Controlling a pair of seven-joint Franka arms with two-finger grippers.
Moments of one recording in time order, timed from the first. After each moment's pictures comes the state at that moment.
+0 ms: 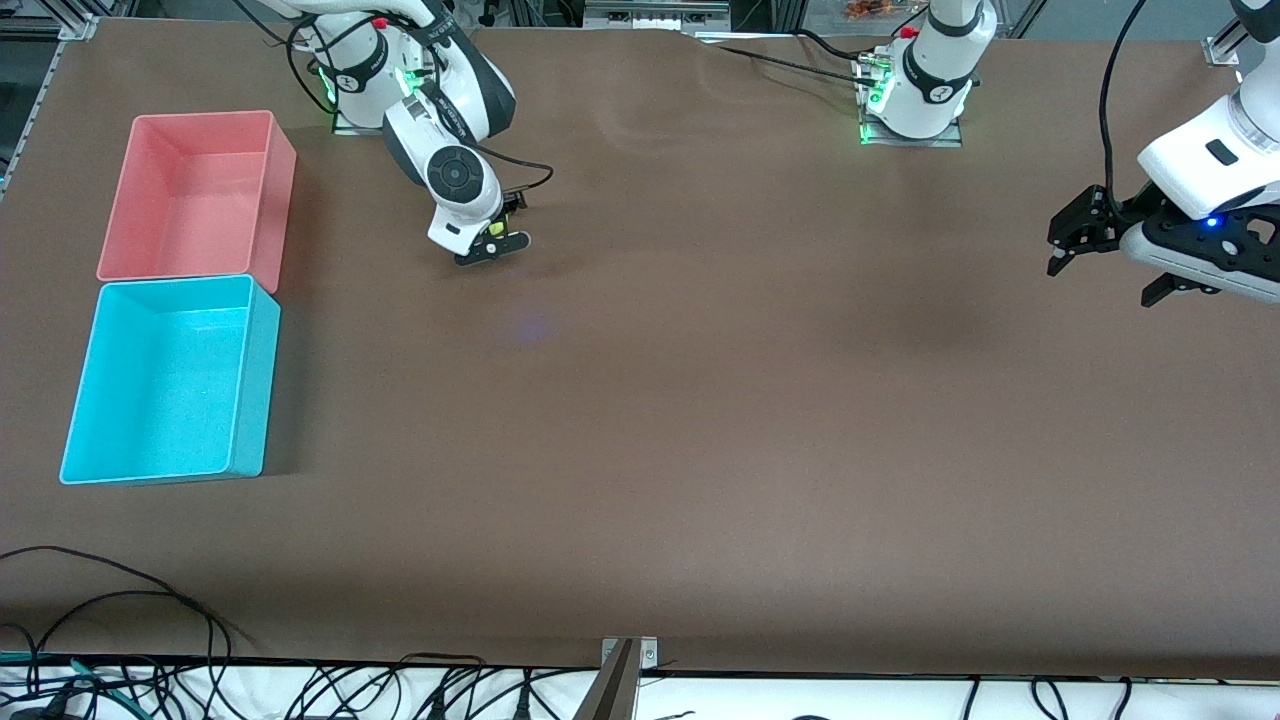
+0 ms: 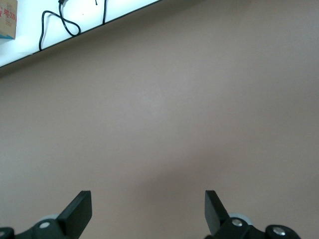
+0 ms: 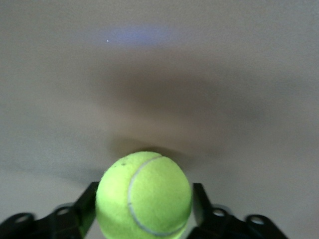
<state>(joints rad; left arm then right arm) 0.01 0.01 -0.09 -1.61 0.00 1.73 0.28 0.31 0.25 0.35 -2.48 0.03 2.34 0.30</state>
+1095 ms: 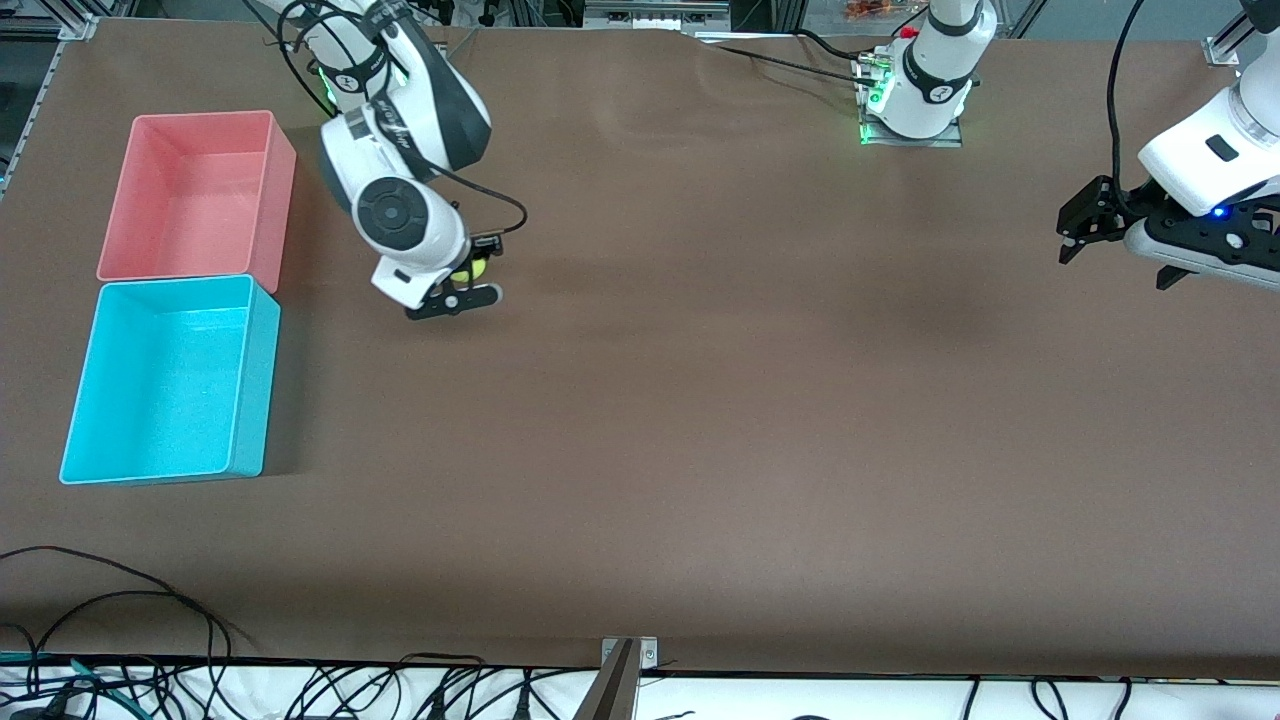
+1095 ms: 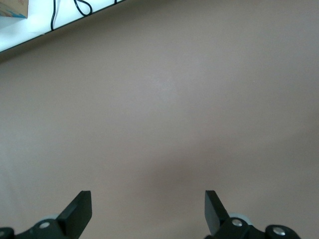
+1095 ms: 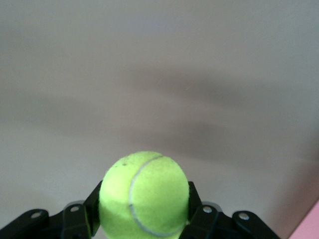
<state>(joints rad) -0.02 0.01 -0.08 -1.59 0.07 1.65 0.24 0.30 0.24 0.20 -1.97 0.03 1.88 0.27</state>
